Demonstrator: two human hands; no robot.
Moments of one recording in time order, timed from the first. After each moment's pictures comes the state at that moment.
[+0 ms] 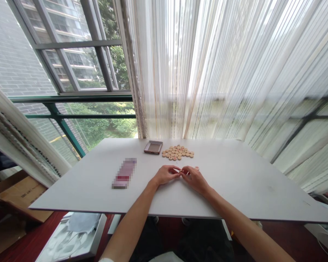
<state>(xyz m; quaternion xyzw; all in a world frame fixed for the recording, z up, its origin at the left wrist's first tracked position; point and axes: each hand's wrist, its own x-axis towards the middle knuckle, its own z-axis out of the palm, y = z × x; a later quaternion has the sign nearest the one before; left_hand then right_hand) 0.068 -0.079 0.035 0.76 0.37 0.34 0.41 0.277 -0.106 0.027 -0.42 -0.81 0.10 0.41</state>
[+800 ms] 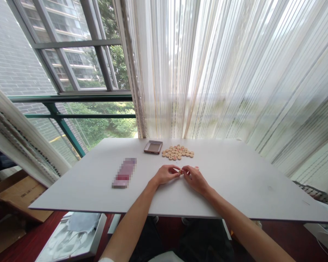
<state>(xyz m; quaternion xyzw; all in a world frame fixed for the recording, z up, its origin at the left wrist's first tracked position) 0.068 -0.077 0.031 0.76 0.37 0.34 0.40 0.276 -0.110 0.032 -0.41 -0.81 0.12 0.41</state>
